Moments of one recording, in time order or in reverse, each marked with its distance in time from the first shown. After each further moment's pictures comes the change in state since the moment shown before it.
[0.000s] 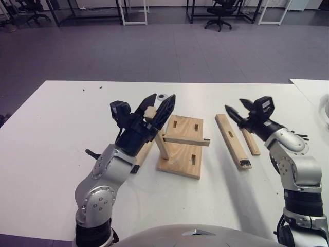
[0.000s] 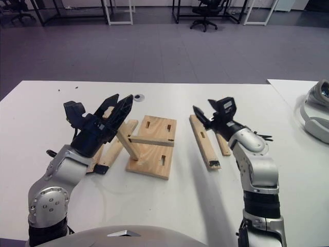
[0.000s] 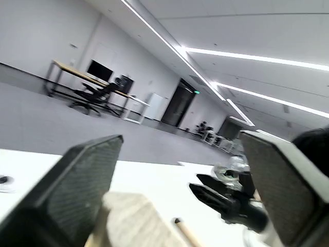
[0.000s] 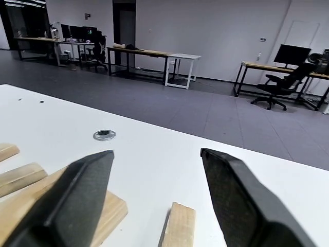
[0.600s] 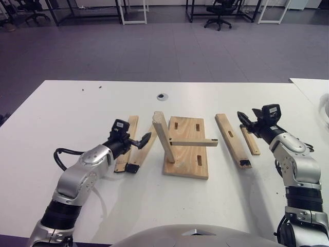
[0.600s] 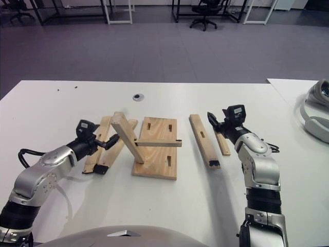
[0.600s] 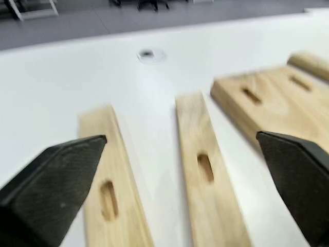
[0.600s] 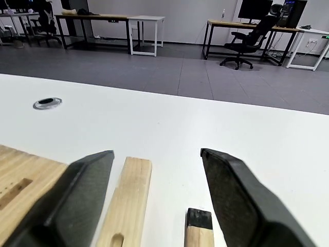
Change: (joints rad) left arm -0.030 0.459 -0.133 0.503 0.517 0.028 -0.132; right arm -0.001 -0.011 0.004 0.203 -0.070 -0.029 -0.076
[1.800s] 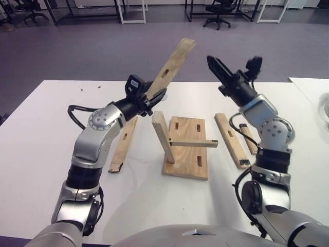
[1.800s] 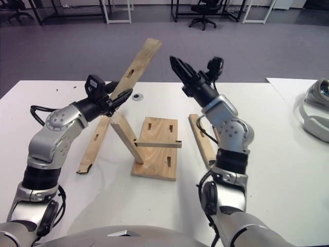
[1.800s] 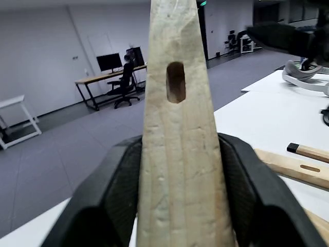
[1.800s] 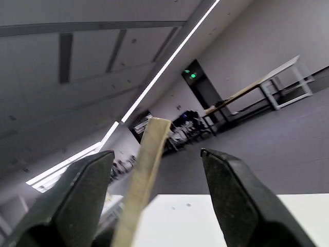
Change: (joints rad) left arm -0.430 -0.189 0.076 0.118 0.184 -0.191 -0.314; right arm -0.487 0.336 -0.138 0.061 0.675 0.252 -0.024
